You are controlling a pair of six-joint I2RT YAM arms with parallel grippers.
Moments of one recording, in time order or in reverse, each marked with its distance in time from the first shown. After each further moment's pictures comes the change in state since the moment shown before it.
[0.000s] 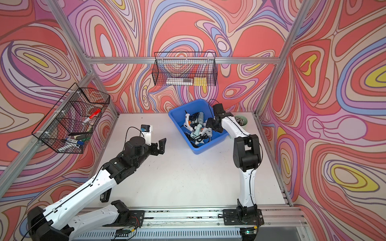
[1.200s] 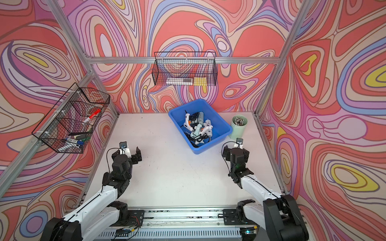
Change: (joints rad) left arm 0.507 -0.074 -0.651 0.713 -0.045 0.270; right arm 0.000 -0.892 -1.420 1.136 0.465 -0.343
